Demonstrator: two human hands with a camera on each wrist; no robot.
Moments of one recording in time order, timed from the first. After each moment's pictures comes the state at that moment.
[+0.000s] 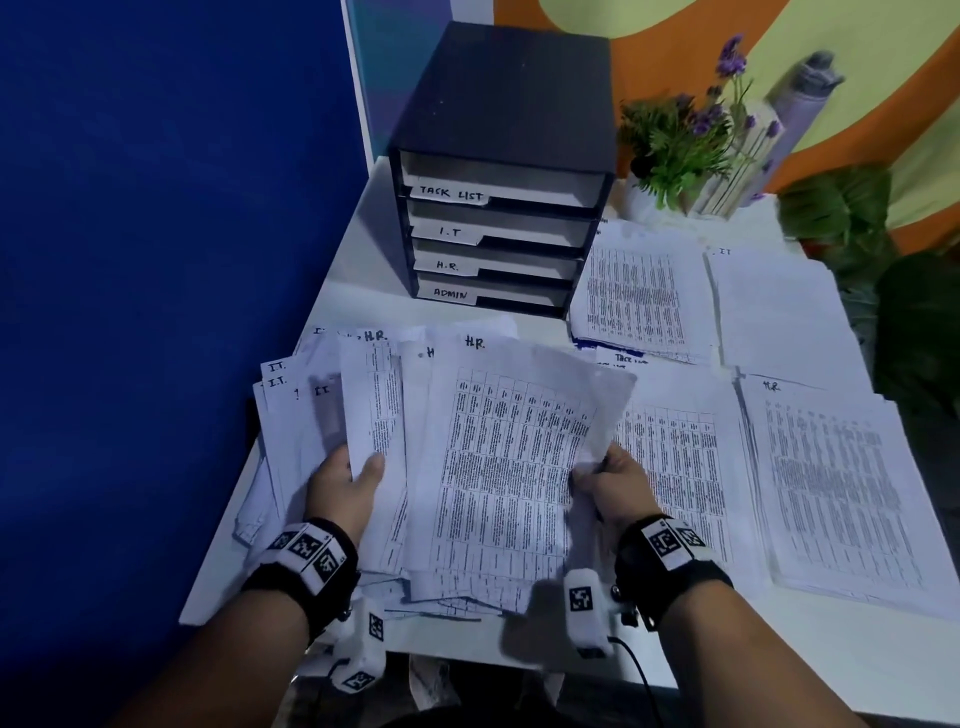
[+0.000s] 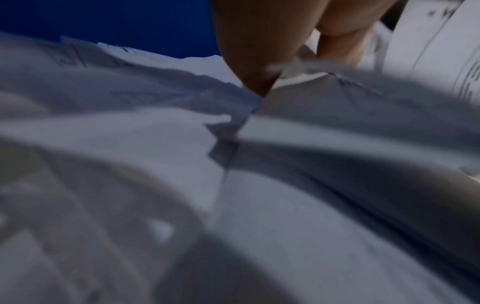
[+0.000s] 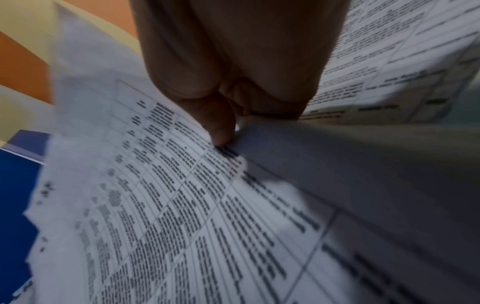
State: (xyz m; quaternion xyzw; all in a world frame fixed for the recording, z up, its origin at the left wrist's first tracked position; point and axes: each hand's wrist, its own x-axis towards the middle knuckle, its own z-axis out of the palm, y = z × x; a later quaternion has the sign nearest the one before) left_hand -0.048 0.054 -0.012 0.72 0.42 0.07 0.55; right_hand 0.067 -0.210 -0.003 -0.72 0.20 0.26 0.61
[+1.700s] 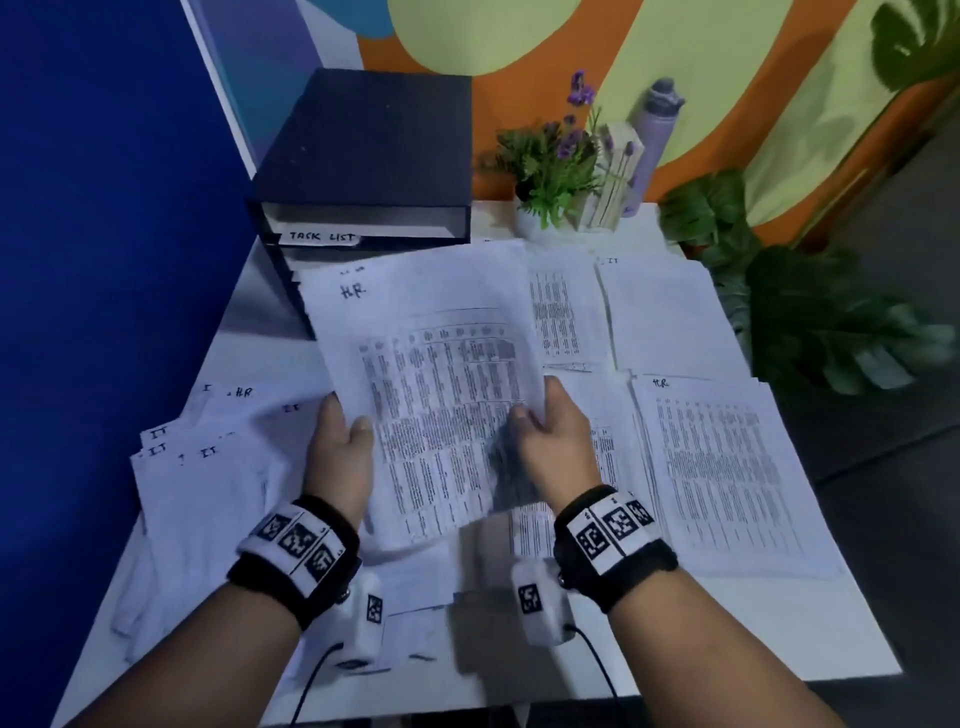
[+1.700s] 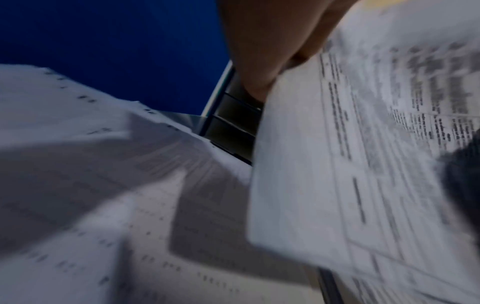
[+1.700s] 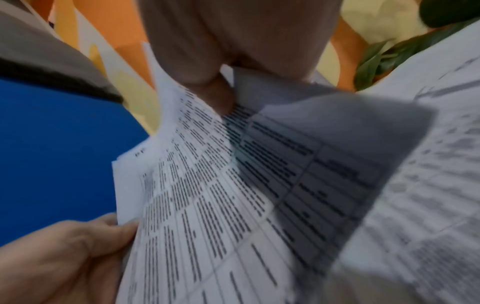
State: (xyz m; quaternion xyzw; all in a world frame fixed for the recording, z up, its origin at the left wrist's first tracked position) left_hand 0.046 -0.041 0.066 0.75 0.26 0.12 0.60; right_hand 0.101 -0.239 0.084 -0.82 -0.03 0.05 0.57
